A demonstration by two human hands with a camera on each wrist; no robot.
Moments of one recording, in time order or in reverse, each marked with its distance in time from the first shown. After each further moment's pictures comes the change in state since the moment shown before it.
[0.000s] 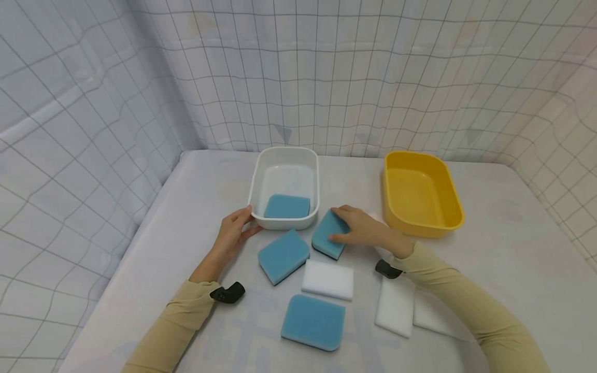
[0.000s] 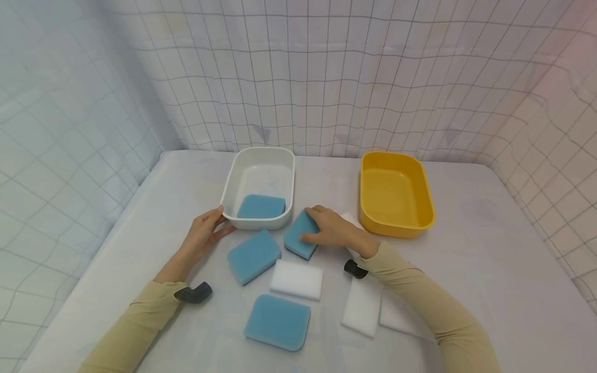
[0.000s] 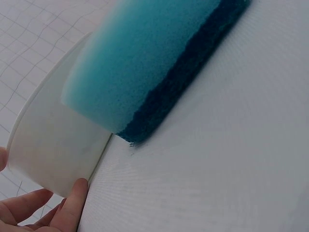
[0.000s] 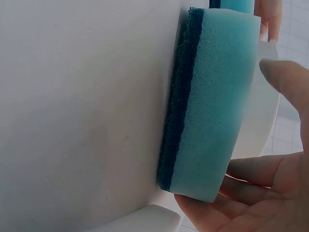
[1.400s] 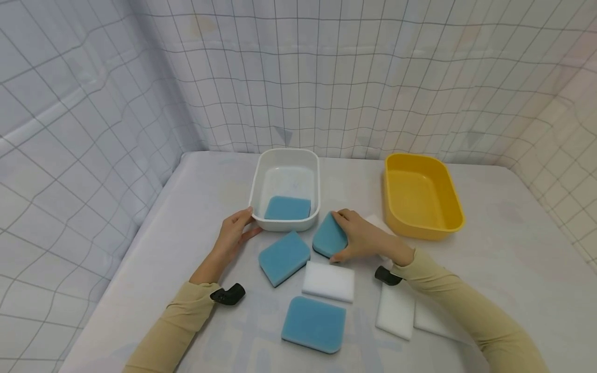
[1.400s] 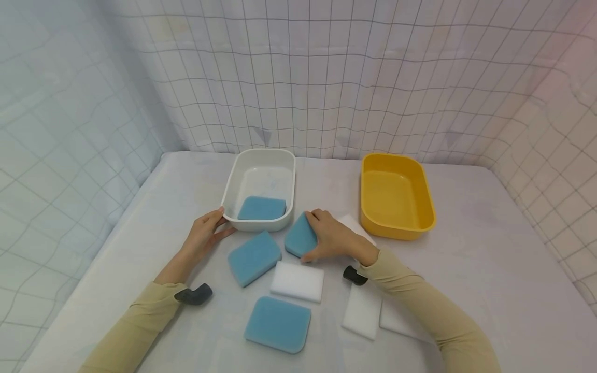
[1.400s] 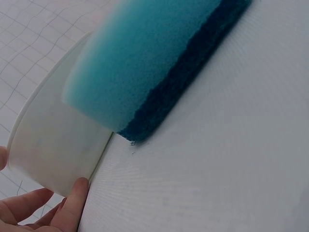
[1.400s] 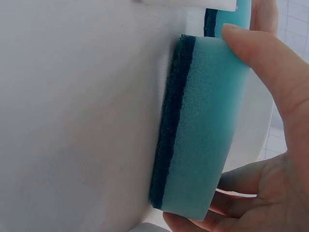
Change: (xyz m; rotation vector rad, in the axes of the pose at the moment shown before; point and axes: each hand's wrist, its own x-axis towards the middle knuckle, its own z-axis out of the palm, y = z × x) left_hand 0.006 0.000 -0.003 0.016 0.004 -0.008; right_hand -0.008 -0.009 0.004 -0.061 -0.015 -0.033
